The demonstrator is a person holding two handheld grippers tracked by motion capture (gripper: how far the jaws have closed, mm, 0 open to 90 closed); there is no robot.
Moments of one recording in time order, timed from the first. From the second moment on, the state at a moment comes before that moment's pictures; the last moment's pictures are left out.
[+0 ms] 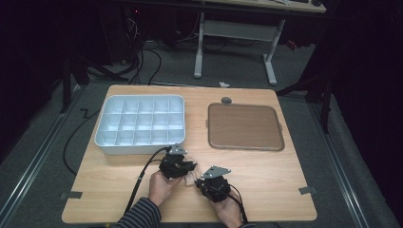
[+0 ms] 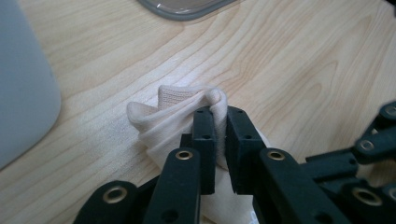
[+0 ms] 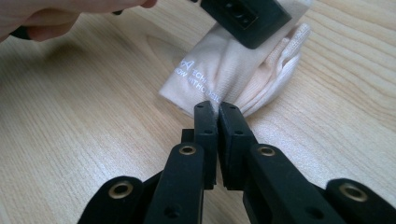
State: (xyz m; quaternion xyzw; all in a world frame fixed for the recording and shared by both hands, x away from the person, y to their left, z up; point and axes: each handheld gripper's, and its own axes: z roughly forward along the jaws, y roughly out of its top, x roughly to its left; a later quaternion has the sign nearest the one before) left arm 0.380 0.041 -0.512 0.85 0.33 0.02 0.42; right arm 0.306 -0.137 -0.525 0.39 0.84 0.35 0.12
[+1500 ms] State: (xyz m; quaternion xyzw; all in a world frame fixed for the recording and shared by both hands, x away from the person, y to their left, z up) left arm 0.361 0.053 -0.520 0.84 0.41 0.04 0.37; right arm 0.312 -0.134 -0.527 0.39 0.84 0.37 0.11
